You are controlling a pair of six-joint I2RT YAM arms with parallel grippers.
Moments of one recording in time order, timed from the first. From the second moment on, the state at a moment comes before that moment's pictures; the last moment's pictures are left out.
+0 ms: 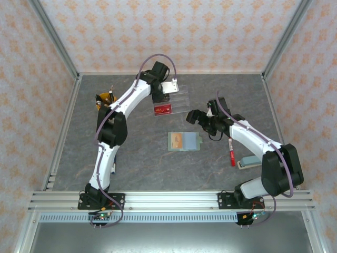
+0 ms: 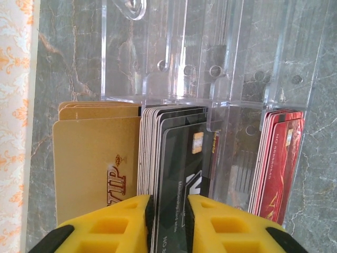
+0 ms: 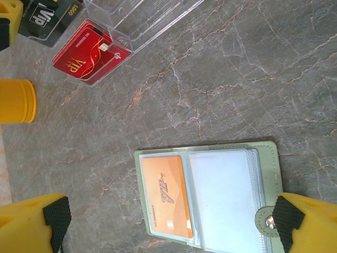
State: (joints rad) left arm -0.39 2.32 2.20 -0.93 -0.06 0.89; right arm 0.37 1.43 0.94 -0.40 -0.31 0.76
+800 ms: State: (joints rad) left arm -0.39 1.66 1.58 -0.52 -0.08 0.10; right arm 0.65 1.60 1.10 -0.56 -0.06 0.66
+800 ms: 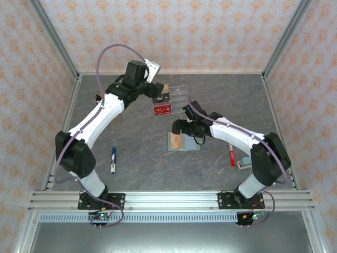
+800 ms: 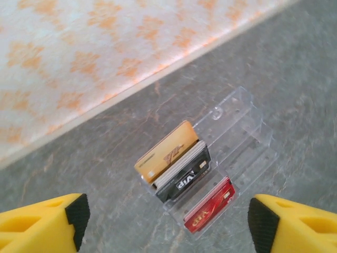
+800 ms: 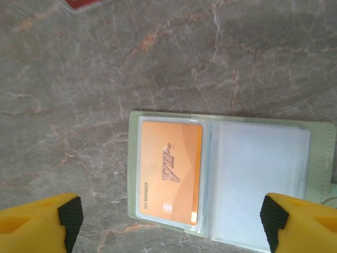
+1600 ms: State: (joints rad) left arm -0.38 1.48 1.07 -0.39 0.12 -0.65; right arm 0.65 1.78 1.16 -0.53 -0.15 0.70
